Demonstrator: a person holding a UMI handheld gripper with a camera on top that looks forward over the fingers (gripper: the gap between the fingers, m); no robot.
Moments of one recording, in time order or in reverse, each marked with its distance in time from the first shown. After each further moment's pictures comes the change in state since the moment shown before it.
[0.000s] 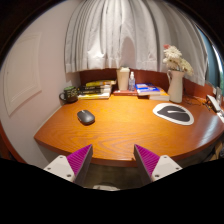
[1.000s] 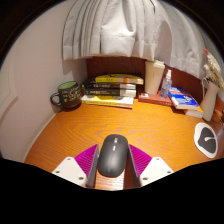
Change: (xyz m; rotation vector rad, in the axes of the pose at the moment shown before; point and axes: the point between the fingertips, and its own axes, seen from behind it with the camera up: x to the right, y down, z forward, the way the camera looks) arm -0.083 -0.075 0.209 -0.094 -0.053 -0.084
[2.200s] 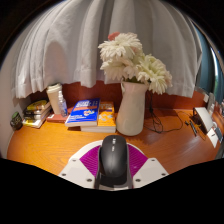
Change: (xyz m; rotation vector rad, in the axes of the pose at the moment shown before) arm 0.422 -0.045 -0.106 0.081 0.247 0.113
